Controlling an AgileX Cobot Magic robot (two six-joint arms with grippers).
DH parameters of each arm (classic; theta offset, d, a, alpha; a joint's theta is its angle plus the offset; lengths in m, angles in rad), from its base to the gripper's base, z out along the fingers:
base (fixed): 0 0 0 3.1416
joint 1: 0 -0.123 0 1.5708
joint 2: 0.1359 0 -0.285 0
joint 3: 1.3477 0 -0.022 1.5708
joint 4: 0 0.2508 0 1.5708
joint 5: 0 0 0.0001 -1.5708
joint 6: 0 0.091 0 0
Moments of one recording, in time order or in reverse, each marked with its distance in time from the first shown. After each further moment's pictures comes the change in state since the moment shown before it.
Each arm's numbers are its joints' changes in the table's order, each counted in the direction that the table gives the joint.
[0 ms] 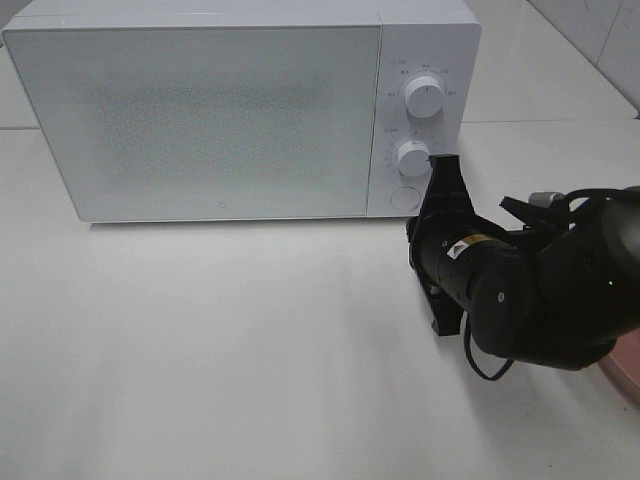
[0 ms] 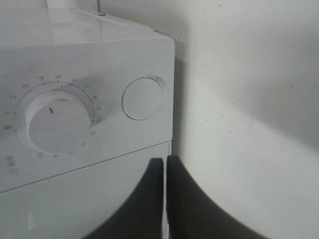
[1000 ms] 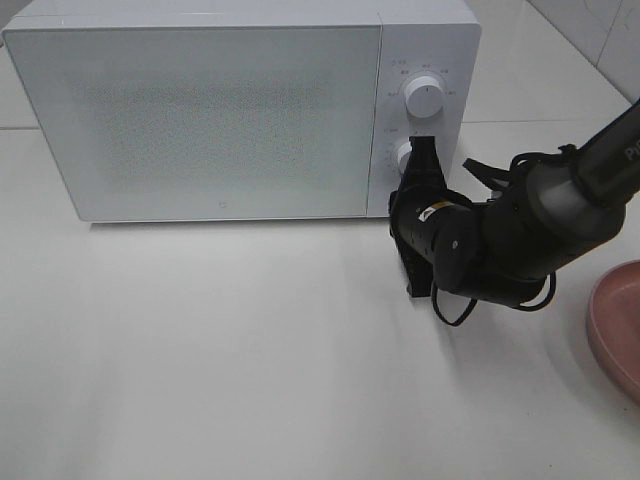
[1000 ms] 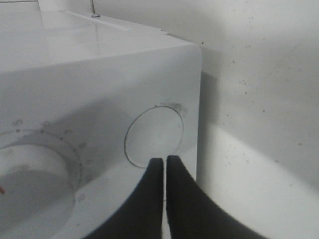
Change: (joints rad) left arm 0.000 0.000 0.000 0.002 0.000 0.000; right arm 0.116 0.176 -0.223 -0.102 -0.078 0.046
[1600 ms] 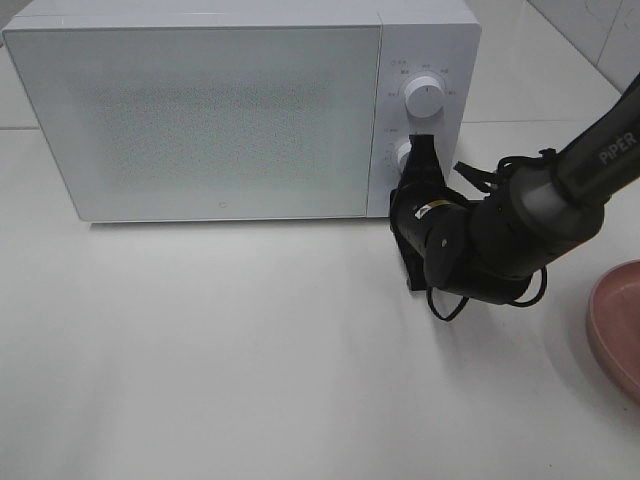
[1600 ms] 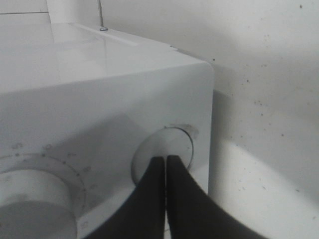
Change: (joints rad) left arm 0.000 0.000 0.000 0.000 0.000 0.000; right arm 0.009 0.041 -0.043 0.030 0.041 -0.037
